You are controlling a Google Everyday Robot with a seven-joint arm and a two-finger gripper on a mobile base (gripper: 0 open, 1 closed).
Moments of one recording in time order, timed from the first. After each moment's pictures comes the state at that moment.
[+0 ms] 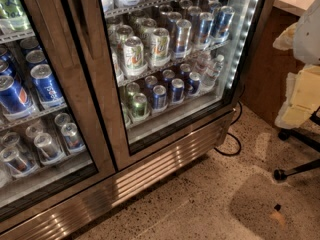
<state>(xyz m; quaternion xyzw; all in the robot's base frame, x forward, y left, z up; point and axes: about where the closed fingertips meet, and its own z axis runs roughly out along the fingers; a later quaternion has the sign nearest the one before) 0.438 -0.217 0.976 -0.60 0.78 -0.03 0.16</state>
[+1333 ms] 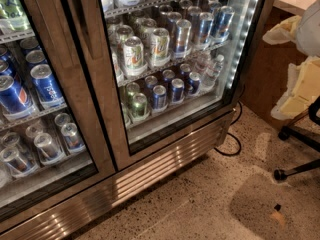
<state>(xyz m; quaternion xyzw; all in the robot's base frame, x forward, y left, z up) 0.450 -0.204 0.984 -0.62 0.74 0.05 0.24</state>
